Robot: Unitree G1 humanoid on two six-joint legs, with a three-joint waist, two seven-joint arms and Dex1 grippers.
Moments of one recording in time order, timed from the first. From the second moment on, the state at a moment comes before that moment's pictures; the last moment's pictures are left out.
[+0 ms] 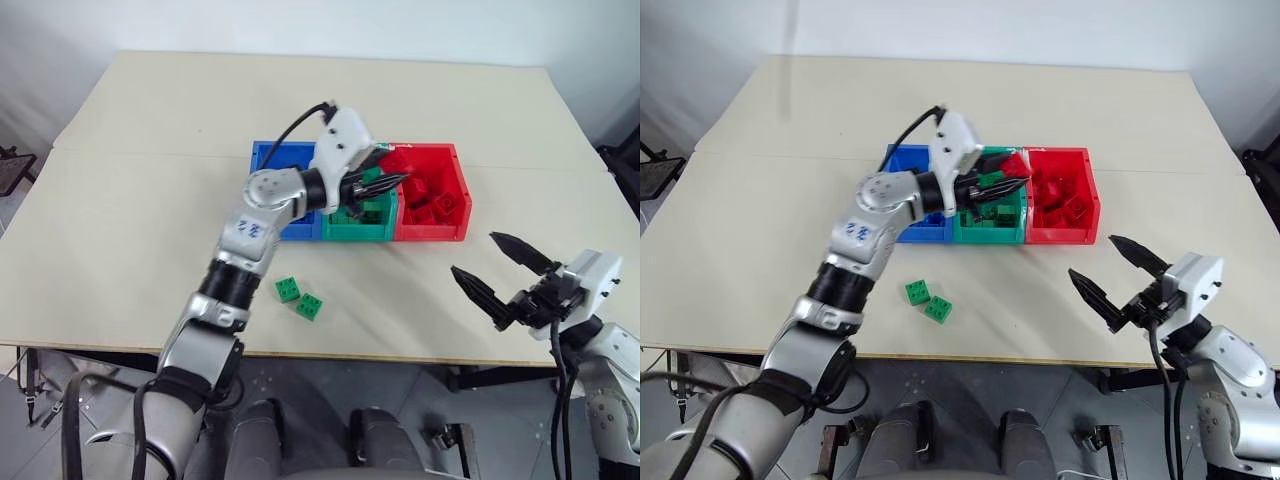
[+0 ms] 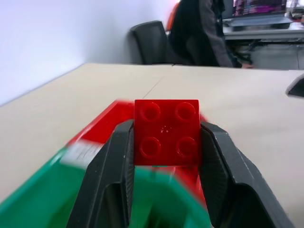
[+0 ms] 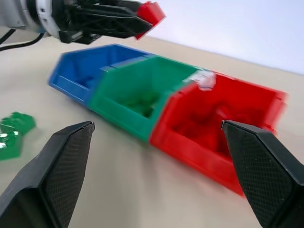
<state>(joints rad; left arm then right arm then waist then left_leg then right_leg) -1.04 0.09 -0.17 0.47 -0.14 0.20 -0.70 0.15 -0.55 -0.40 -0.38 0.61 0.13 0.80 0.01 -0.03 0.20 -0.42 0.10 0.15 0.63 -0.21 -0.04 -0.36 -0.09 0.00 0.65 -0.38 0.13</state>
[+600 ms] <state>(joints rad) -1.29 -0.09 -0.11 1.15 -0.05 -0.13 -0.66 0.26 -0.49 -0.42 -0.51 0.61 0.13 0.72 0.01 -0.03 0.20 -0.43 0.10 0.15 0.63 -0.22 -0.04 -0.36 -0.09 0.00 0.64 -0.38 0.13</state>
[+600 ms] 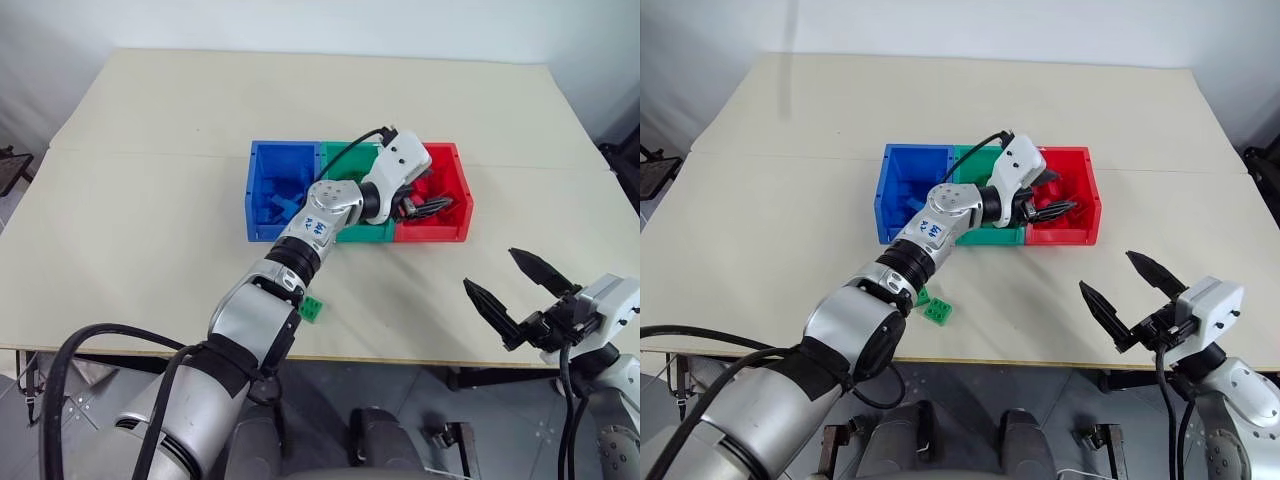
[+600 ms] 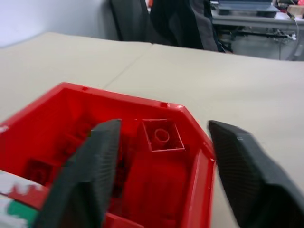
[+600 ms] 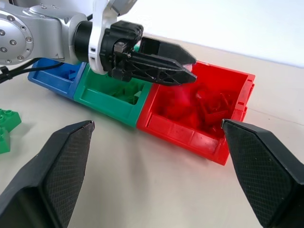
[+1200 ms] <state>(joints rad) -0.45 0.52 0.10 0.07 -0.32 0.07 -1.01 -0.03 -0.65 -0.26 -0.22 0.57 0.07 1.06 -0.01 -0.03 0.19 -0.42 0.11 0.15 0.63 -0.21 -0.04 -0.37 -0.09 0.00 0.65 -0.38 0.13</state>
